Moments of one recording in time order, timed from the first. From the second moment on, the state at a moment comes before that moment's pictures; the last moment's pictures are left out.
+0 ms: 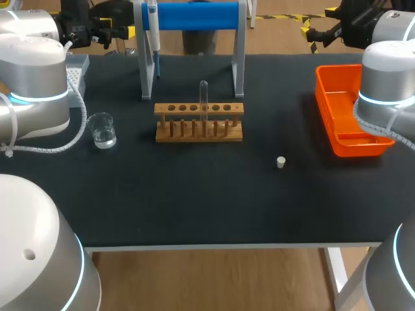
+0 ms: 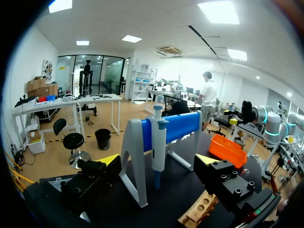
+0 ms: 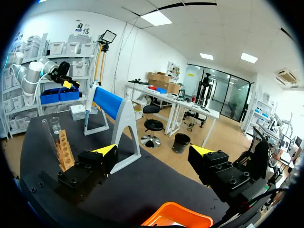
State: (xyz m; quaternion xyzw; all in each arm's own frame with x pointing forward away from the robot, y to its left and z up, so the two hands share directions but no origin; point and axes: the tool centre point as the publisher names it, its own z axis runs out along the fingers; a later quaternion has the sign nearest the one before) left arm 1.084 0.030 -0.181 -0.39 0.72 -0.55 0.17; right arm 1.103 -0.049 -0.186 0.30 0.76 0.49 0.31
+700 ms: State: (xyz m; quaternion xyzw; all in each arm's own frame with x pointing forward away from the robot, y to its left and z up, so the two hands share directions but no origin) left arm 1.084 0.030 -0.180 -0.39 0.72 -0.55 0.17; right arm 0.973 0.029 -0.209 0.22 0.78 0.55 0.21
